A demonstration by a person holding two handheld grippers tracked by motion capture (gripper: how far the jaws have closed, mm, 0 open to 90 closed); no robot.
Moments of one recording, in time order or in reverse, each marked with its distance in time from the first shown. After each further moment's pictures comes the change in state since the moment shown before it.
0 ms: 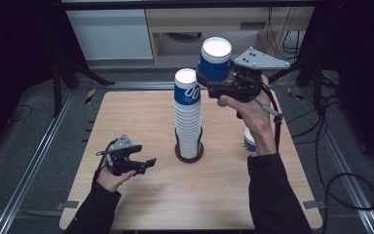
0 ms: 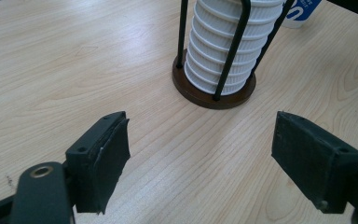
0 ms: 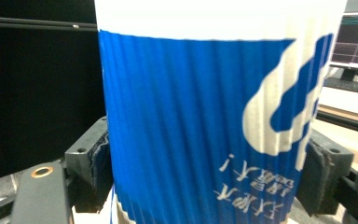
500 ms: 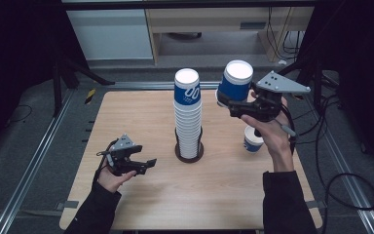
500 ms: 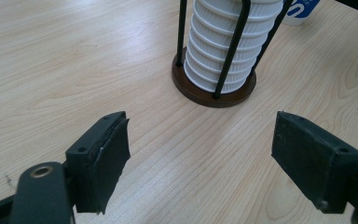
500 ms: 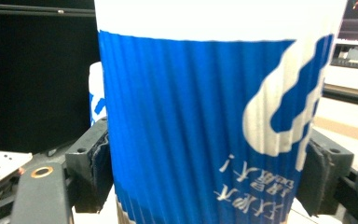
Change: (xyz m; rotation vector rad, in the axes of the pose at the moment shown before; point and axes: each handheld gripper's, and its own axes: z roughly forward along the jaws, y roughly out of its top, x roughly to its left) left arm -0.001 0.000 0.001 0.009 0.001 0.006; right arm -0.018 -0.047 -0.041 0.046 -0.031 0.043
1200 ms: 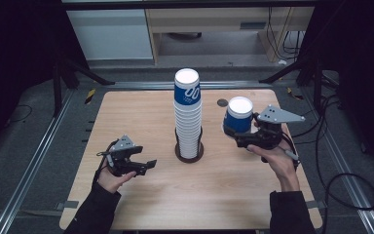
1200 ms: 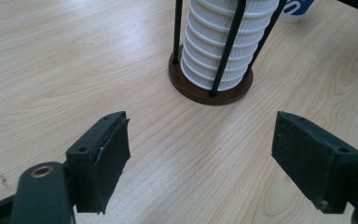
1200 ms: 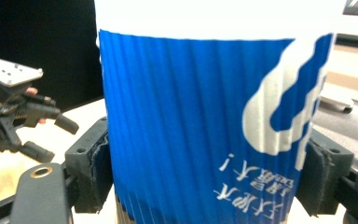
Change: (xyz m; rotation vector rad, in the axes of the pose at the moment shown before) left arm -0.001 -0.001 0.000 0.010 -0.010 0.007; right arm -0.004 -0.081 -0.020 0.142 0.065 0.014
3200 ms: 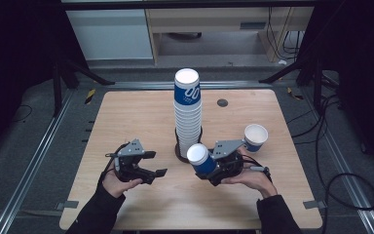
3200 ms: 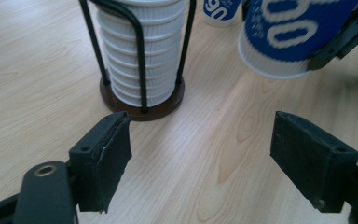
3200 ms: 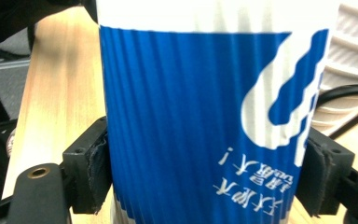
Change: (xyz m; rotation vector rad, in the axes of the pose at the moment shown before) left arm -0.038 0.018 -0.004 -0.007 -0.180 0.101; right arm 0.059 -0.074 0.069 0.328 0.402 -0.255
